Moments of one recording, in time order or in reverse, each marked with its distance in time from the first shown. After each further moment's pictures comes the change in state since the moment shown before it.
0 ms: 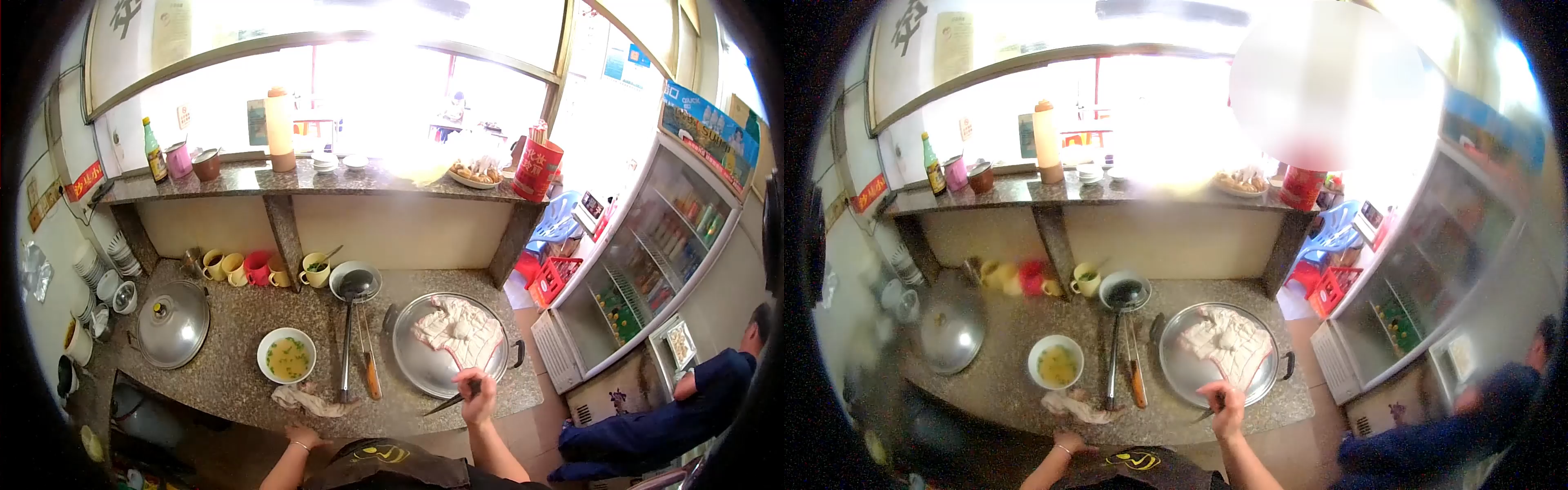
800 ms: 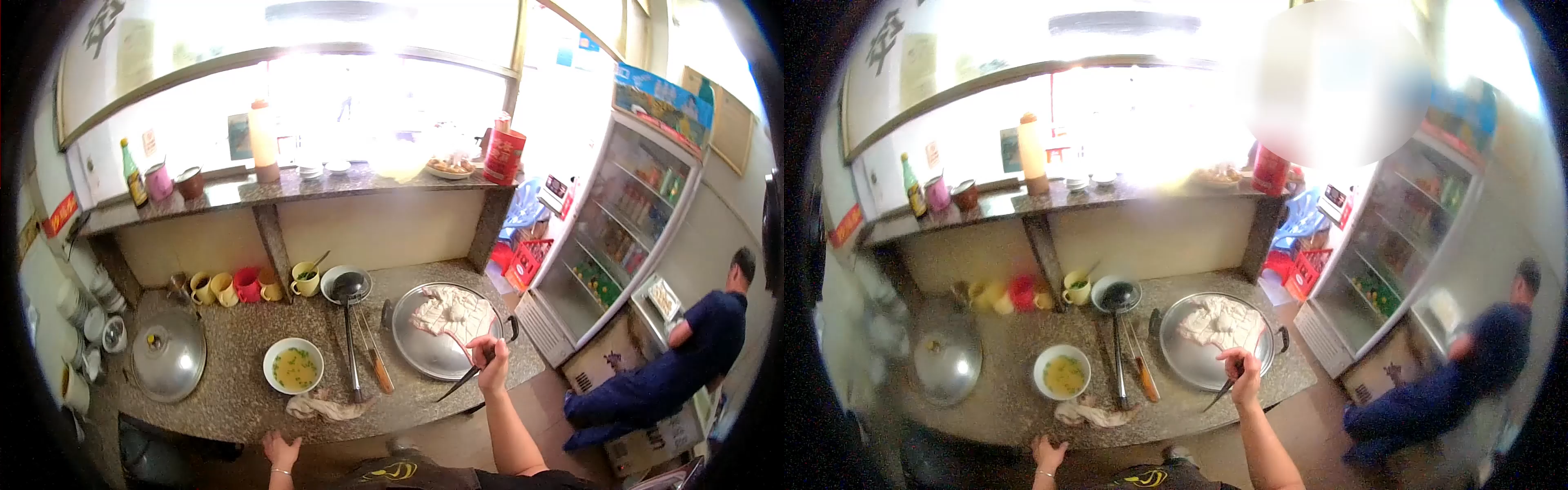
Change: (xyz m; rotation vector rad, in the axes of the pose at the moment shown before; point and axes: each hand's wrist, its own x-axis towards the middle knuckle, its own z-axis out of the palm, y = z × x) left_hand -0.061 -0.119 -0.010 -0.508 0.555 -0.039; right_hand -0.016 0.008 0.019 -0.021 0.136 -0.085
